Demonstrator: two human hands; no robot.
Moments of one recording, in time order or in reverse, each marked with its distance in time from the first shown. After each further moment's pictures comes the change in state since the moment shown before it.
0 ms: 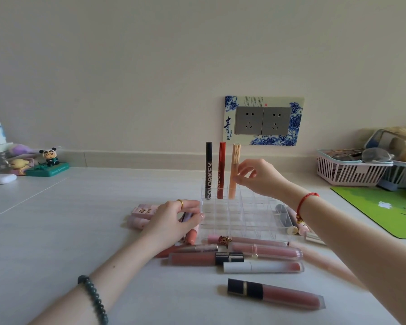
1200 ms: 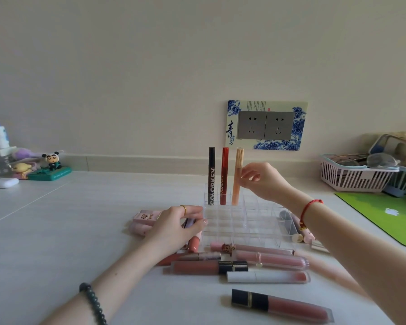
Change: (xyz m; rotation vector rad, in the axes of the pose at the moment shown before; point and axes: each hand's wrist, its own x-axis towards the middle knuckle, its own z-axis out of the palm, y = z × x) left_hand -0.002 0.007 -0.001 0.026 -0.008 -0.010; right_hand 0.003 -0.002 0.000 0.057 0.050 0.022
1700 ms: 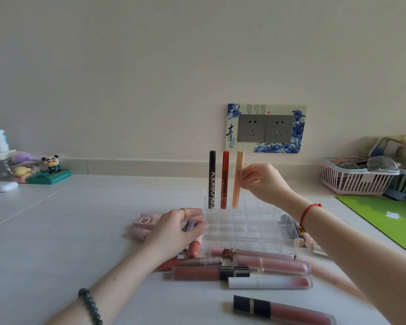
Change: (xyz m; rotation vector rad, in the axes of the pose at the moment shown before) left_hand 0.000 0.004 -0.002 0.011 0.003 0.001; right_hand -0.002 -0.008 0.000 0.084 0.070 0.053
